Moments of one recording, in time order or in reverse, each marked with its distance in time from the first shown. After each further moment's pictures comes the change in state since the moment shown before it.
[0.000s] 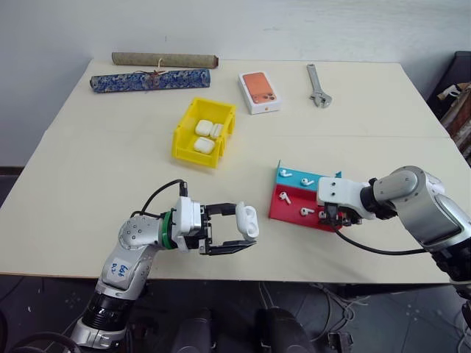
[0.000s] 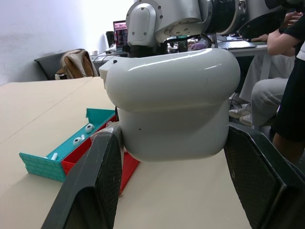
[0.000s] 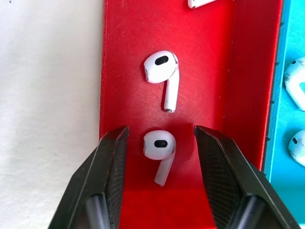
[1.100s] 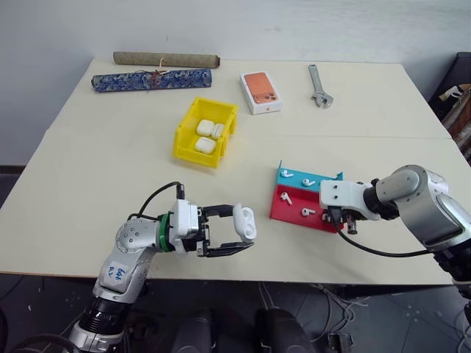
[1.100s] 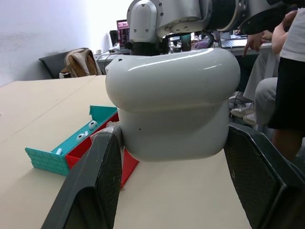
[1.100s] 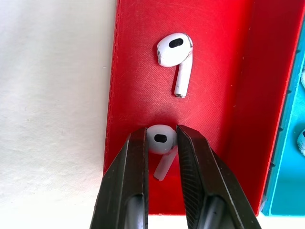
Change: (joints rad) left arm 0.025 0.011 0.007 -0.007 0.000 -0.023 -0.002; right arm 0.002 -0.013 -0.001 0.004 -0.052 -0.024 0.061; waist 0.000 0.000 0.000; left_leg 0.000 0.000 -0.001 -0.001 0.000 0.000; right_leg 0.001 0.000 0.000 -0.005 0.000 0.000
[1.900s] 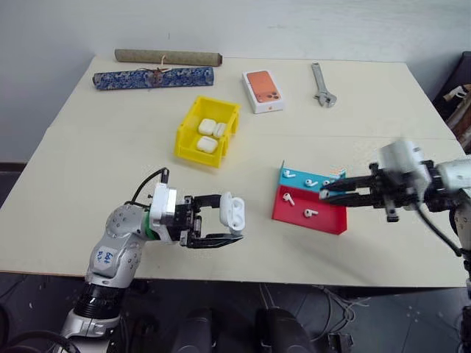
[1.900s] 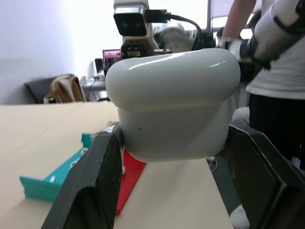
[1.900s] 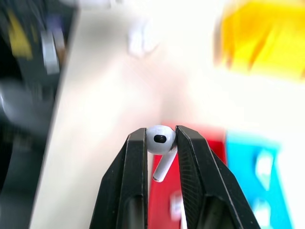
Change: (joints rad) left arm -0.108 0.002 0.079 0.054 -0.244 0.139 -0.129; right arm 0.142 0.244 -0.649 -0.029 0.766 -0.145 0.150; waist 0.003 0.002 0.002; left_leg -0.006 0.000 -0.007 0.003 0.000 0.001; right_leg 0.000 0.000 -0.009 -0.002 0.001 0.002
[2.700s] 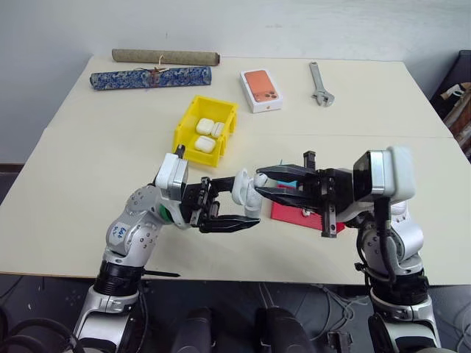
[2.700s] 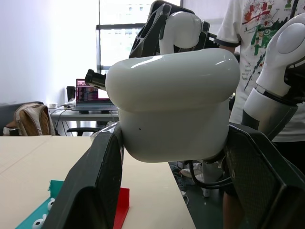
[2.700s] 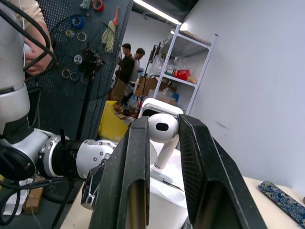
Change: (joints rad) left arm -0.145 -0.073 -0.019 0.026 -0.050 0.135 -0.026; right arm 0.005 0.394 0.249 -0.214 0.057 -0.287 -0.242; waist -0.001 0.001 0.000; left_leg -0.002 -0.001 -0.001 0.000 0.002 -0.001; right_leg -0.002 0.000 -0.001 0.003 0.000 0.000
